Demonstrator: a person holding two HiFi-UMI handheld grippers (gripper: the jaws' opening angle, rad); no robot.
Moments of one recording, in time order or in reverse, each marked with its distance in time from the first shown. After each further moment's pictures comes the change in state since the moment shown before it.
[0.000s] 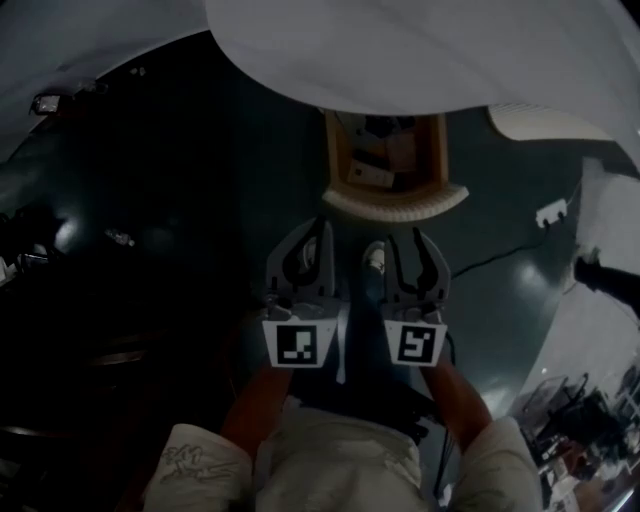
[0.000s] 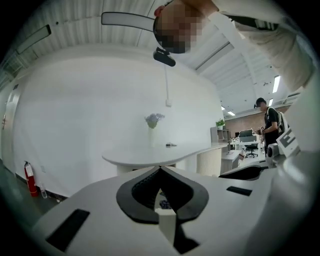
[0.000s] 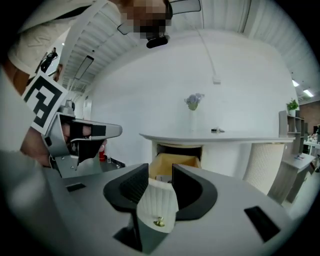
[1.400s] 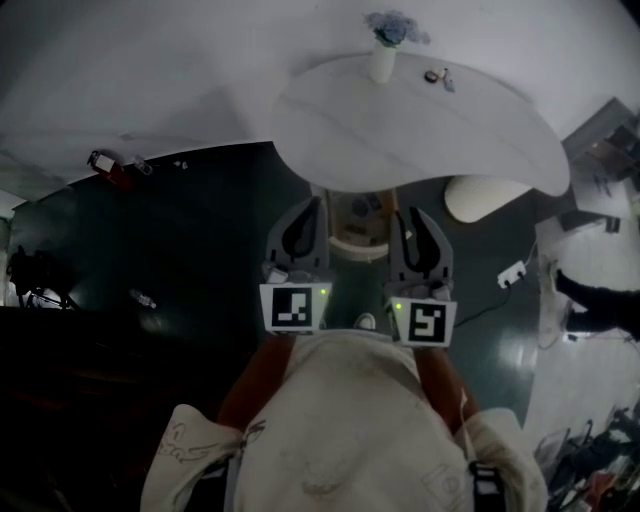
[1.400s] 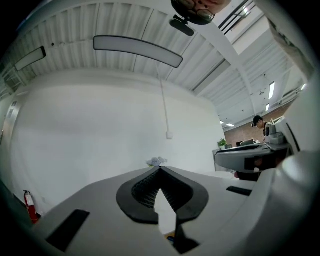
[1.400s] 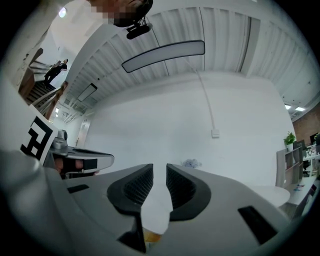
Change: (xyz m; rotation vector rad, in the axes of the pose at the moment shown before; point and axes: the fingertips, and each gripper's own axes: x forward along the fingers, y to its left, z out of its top) left arm -0.067 0.004 0.298 0.054 -0.214 0.006; right arm -0.104 -0.020 0.339 -0.043 -0.358 -0.058
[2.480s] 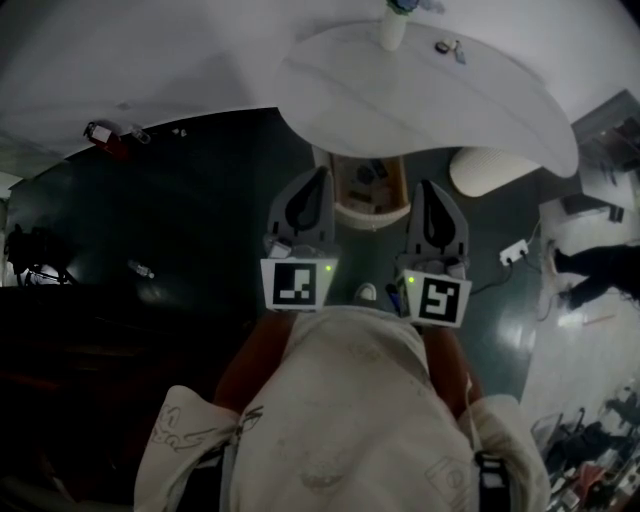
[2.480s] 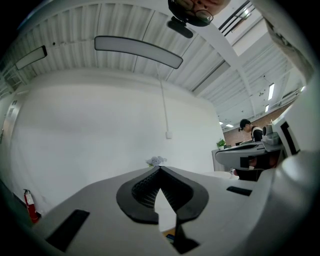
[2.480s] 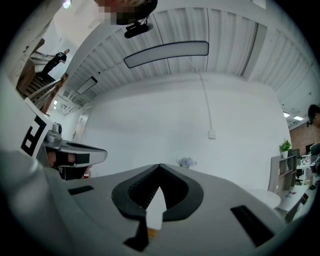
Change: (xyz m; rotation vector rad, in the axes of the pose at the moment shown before) left arm -0.013 0.000 -0.008 -0.002 0.002 -0.007; right arm -0.007 -0.005 -0.008 -0.049 0.029 -0.049
